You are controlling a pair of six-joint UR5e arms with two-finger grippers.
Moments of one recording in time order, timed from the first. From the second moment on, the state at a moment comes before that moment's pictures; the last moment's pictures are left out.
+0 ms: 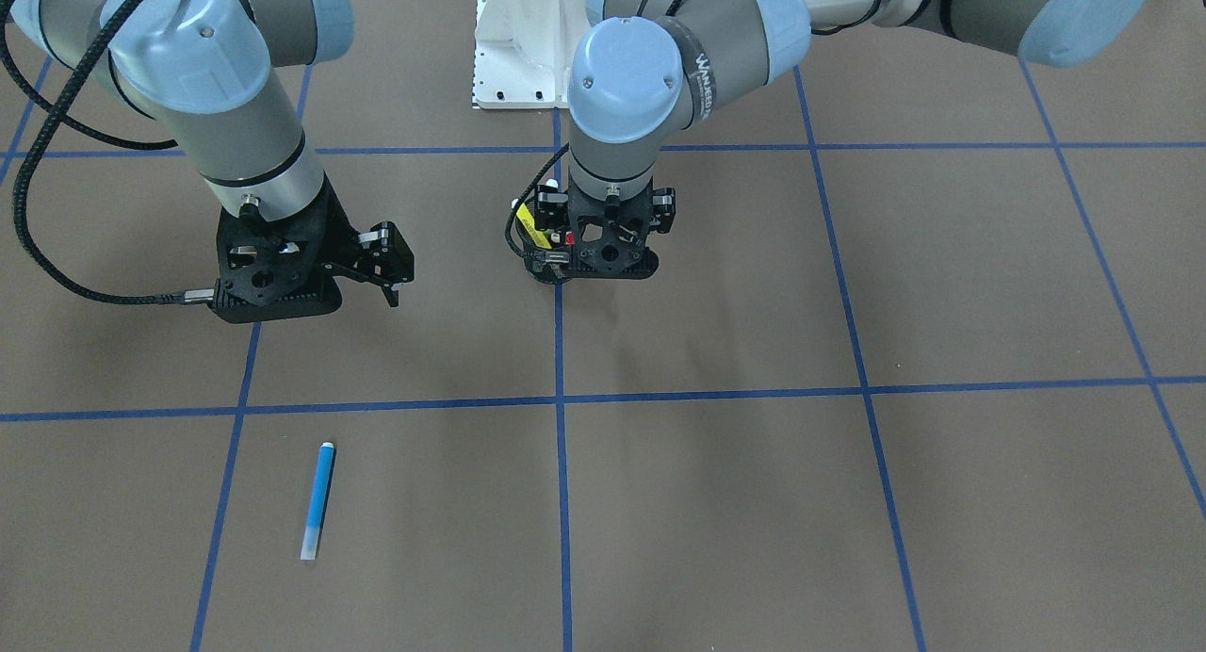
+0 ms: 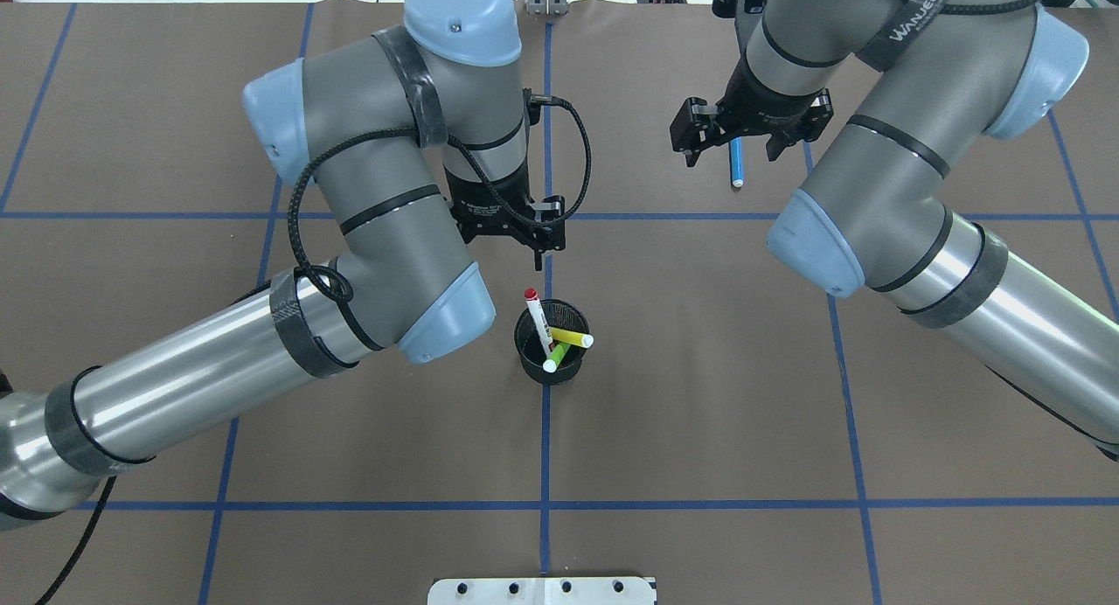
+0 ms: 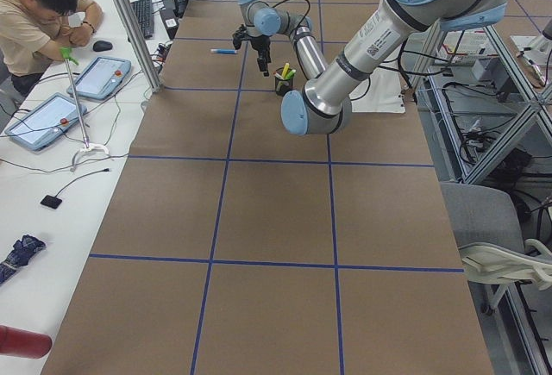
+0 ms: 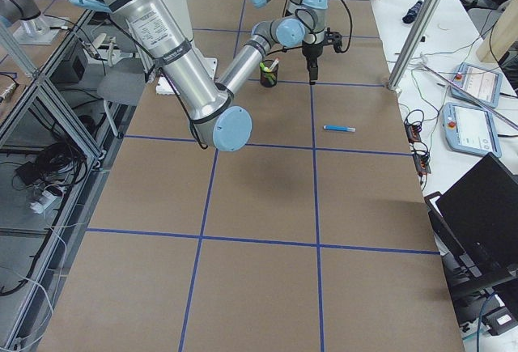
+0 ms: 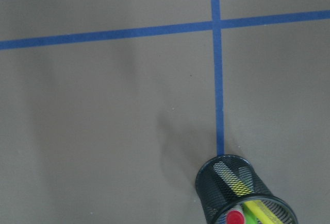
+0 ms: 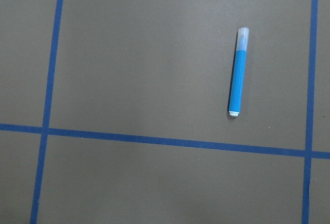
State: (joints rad) left arm -0.65 -2.52 -1.53 -1.29 -2.16 -1.02; right arm 0.86 -0.91 1.76 -1.77 2.06 0.84
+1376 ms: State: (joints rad) left arm -0.61 -2.52 -1.50 -1.35 -2.12 -1.07; right arm 0.86 -0.91 1.75 -1.77 2.05 0.84
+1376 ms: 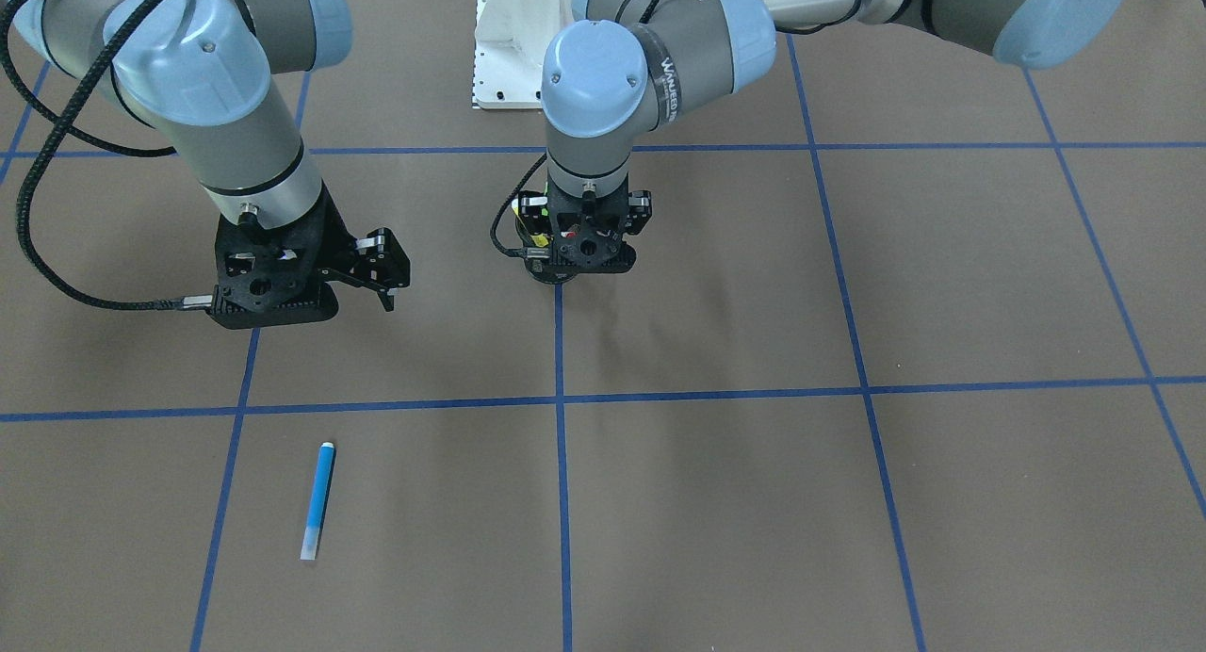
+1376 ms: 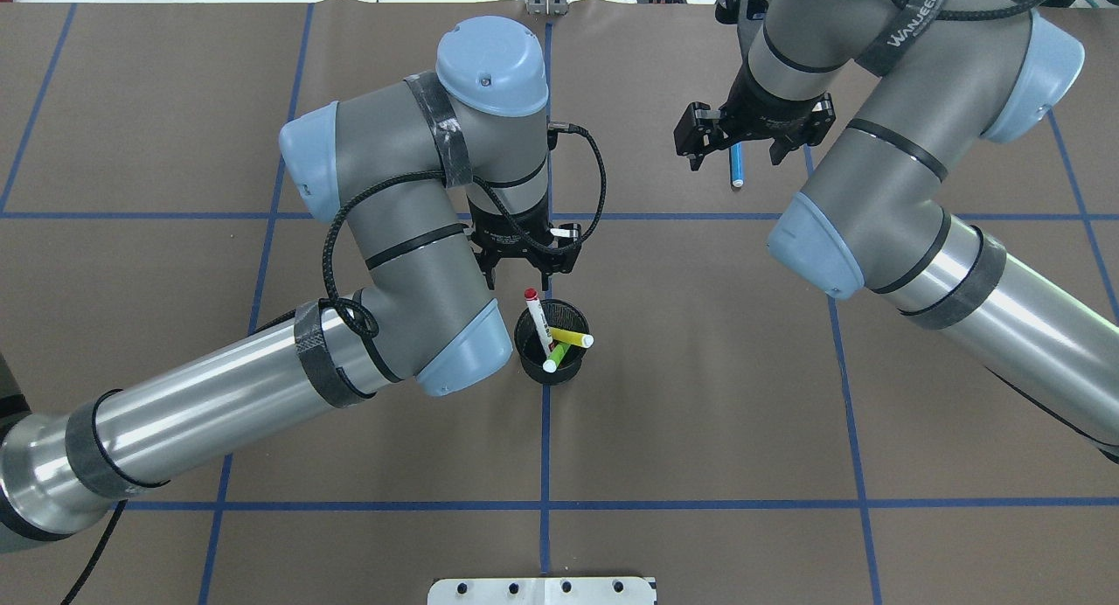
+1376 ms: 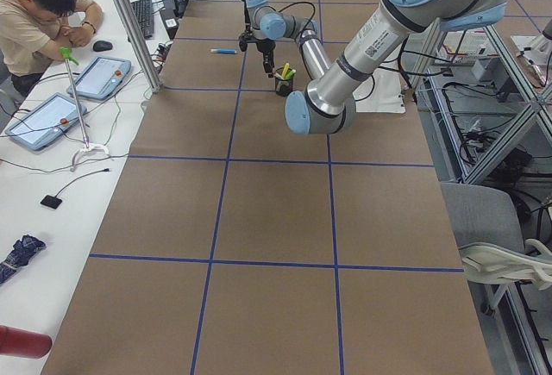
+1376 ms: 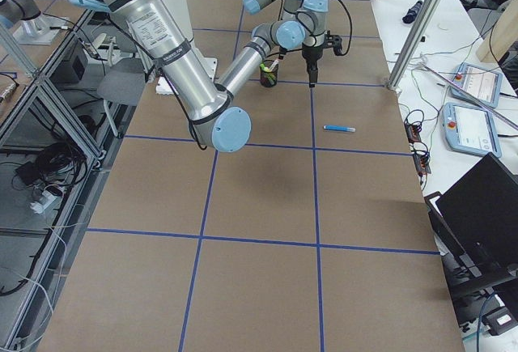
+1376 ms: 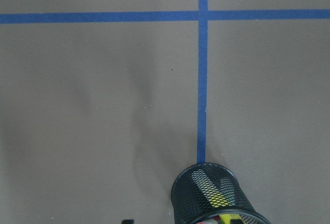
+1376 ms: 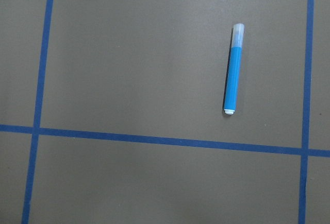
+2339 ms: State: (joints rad) left arm -0.60 -2.53 -1.47 -1.41 -2.12 -1.09; right arm 0.85 -0.91 1.75 -1.77 2.05 0.84
